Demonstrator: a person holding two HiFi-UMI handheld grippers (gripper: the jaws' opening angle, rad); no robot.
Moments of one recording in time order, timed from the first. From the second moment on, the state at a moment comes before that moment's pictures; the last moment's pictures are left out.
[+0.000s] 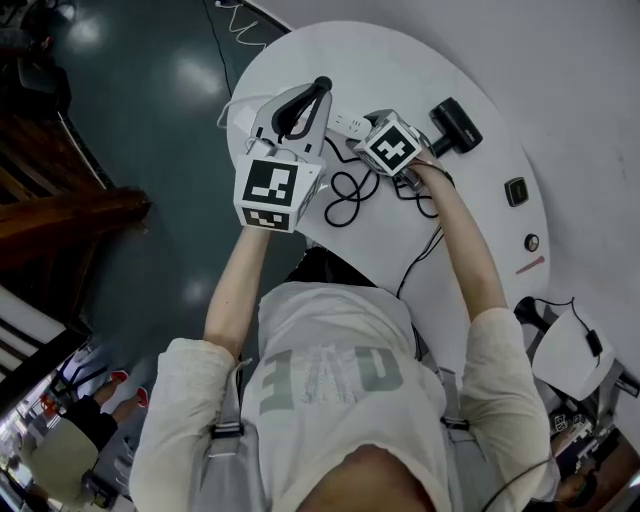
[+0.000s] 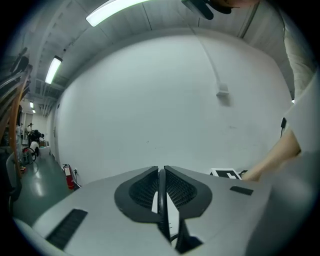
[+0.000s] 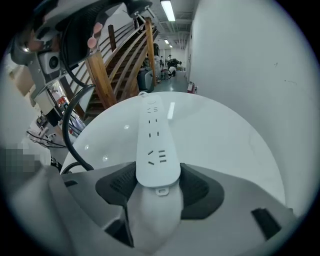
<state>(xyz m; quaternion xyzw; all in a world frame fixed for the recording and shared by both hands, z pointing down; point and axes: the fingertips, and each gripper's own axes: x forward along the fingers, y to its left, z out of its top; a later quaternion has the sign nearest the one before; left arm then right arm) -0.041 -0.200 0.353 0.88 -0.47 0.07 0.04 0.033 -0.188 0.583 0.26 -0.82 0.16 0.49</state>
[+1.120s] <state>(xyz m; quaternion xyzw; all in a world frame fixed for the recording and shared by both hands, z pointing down) -0.031 -0.137 0.422 0.87 -0.46 0.13 0.10 0.037 -0.187 0.583 0.29 -0.81 0.17 0.47</state>
